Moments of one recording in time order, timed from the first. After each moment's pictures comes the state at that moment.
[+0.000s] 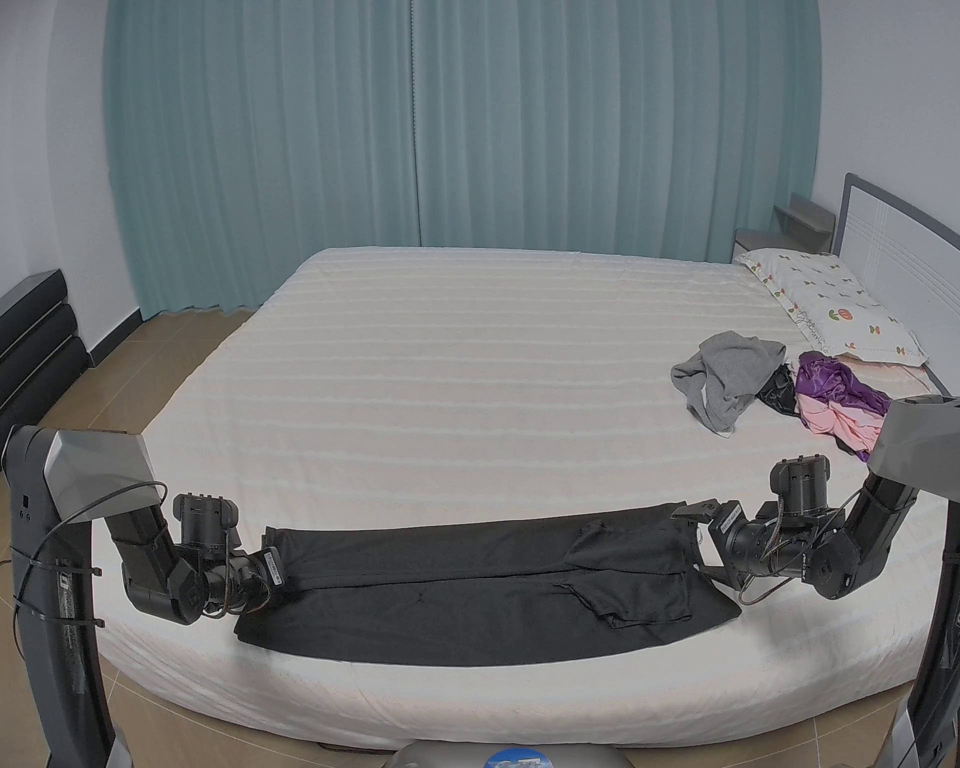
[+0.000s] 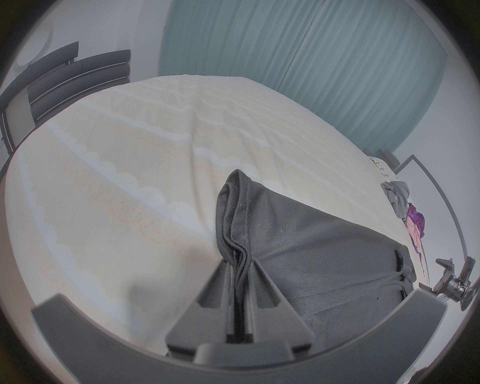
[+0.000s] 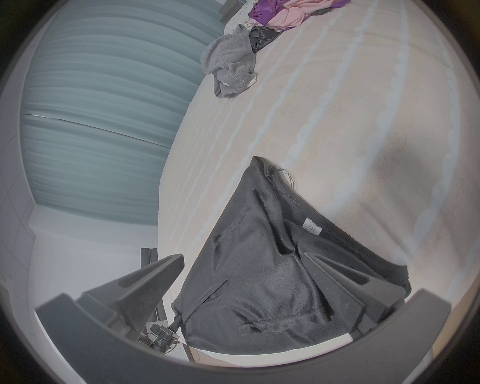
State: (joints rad) left arm 0.00 2.41 -0.67 -0.94 -0.10 -0.41; right arm 0.13 2.23 -0.62 -0.94 0.28 1.05
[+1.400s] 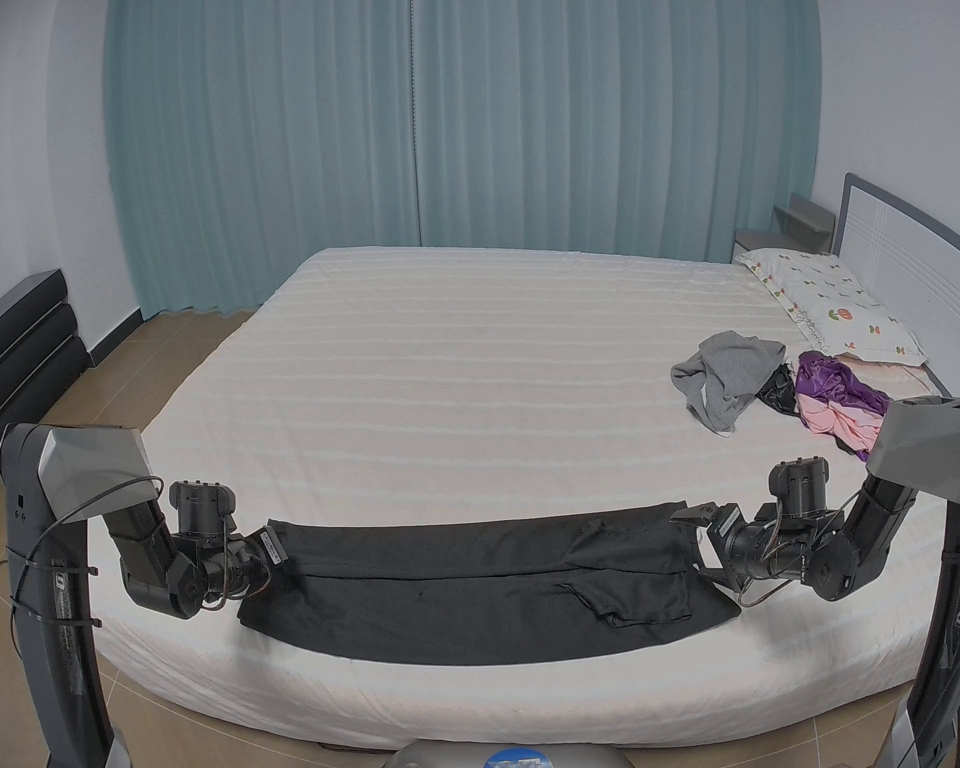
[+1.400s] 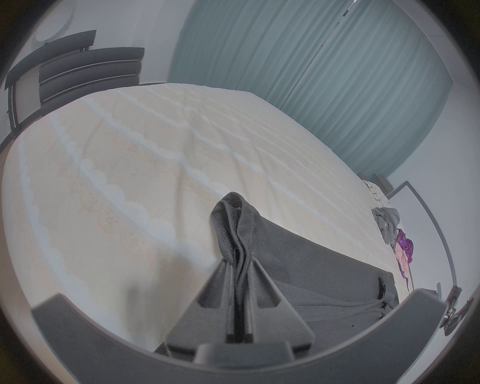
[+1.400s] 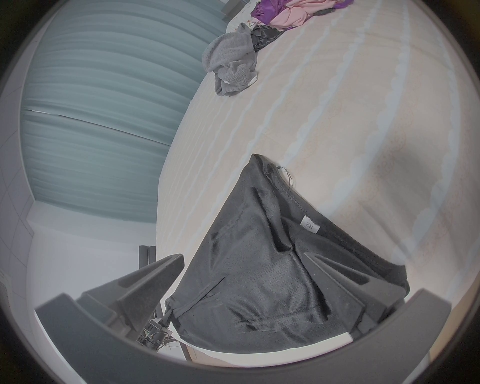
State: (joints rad) left arm 0.00 2.38 -0.69 -1.00 -0.10 -0.53; right arm 0.14 2.23 -0.62 -0.94 0.28 1.04
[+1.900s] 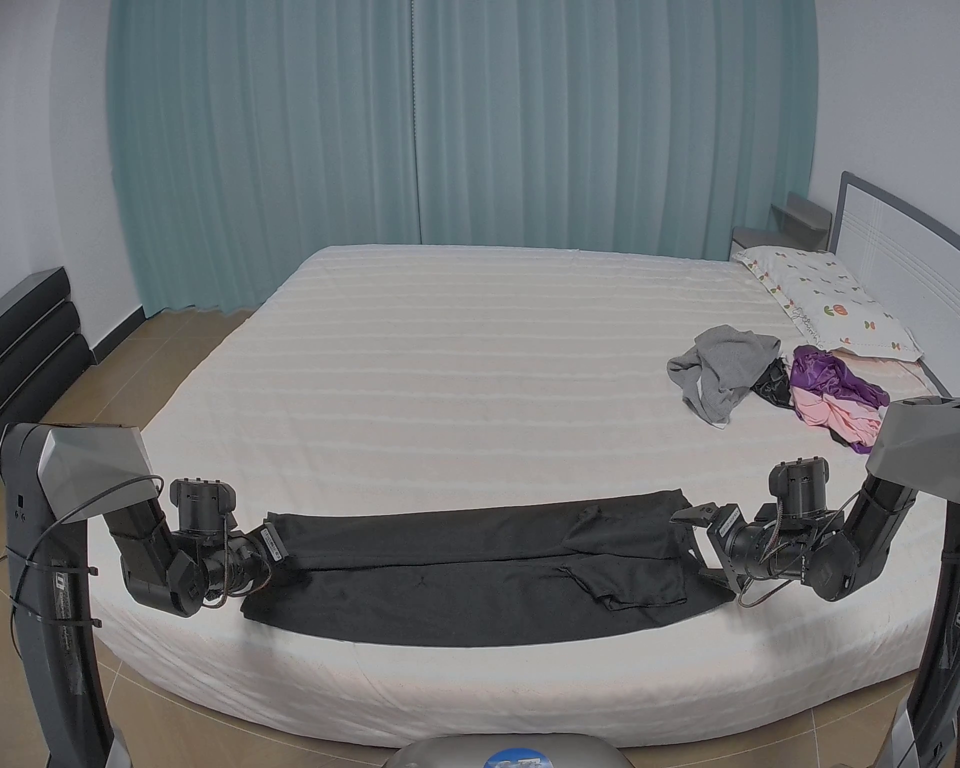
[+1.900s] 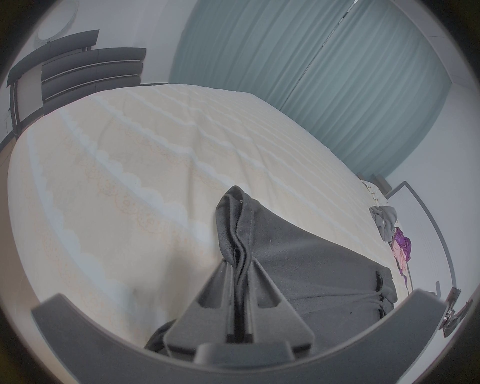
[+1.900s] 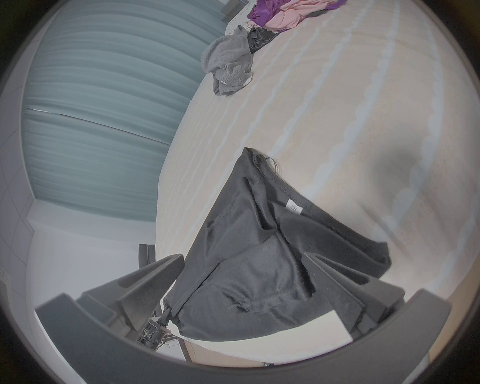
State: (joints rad) left arm 0.00 2.38 -0.70 -1.00 -0.10 -0.54; right arm 0.14 2.23 -0.61 -0.94 0.28 1.03
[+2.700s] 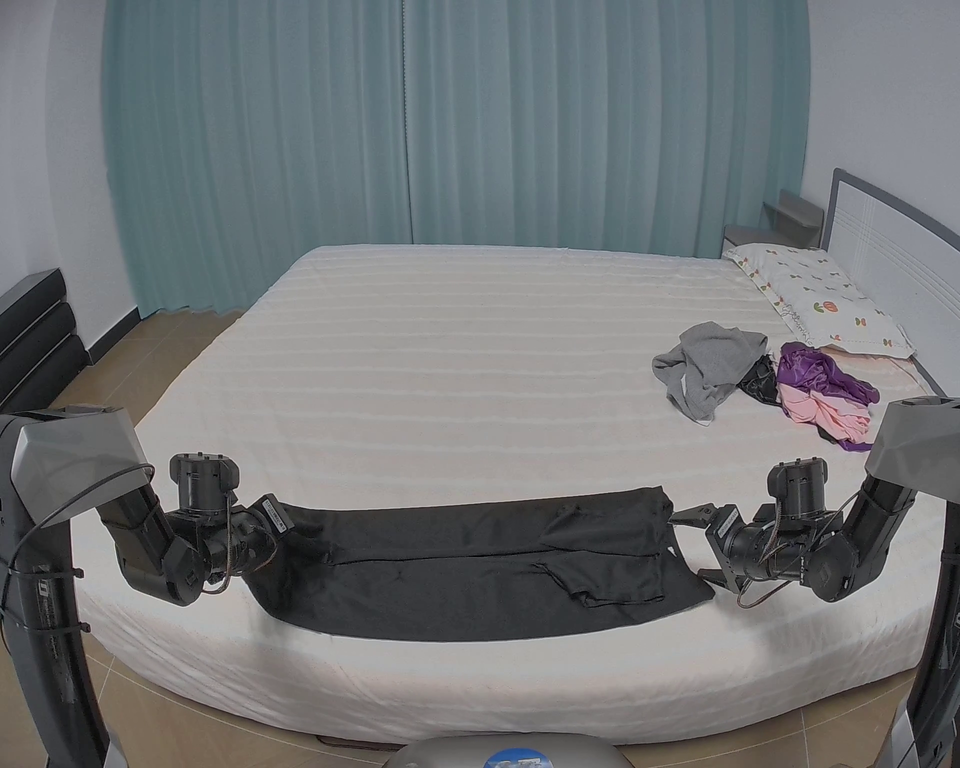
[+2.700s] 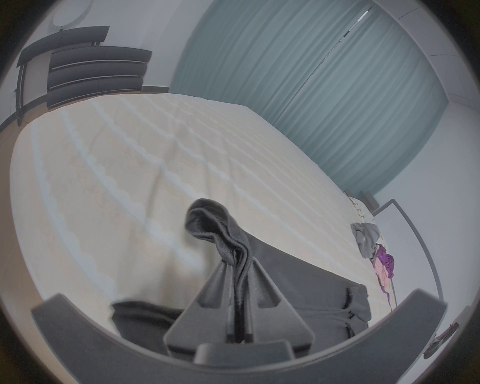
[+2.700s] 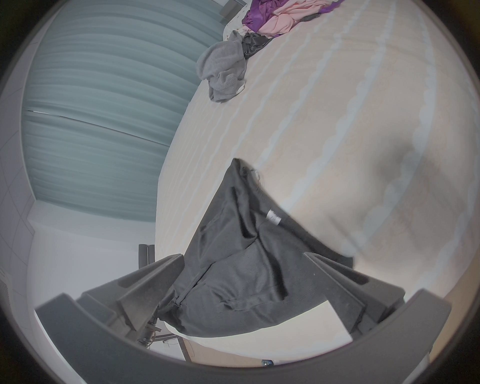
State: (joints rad) left arm -0.05 2.28 -0.71 -0.98 -0.06 -0.66; right arm 0.14 2.23 -0.61 -0.94 0.28 1.03
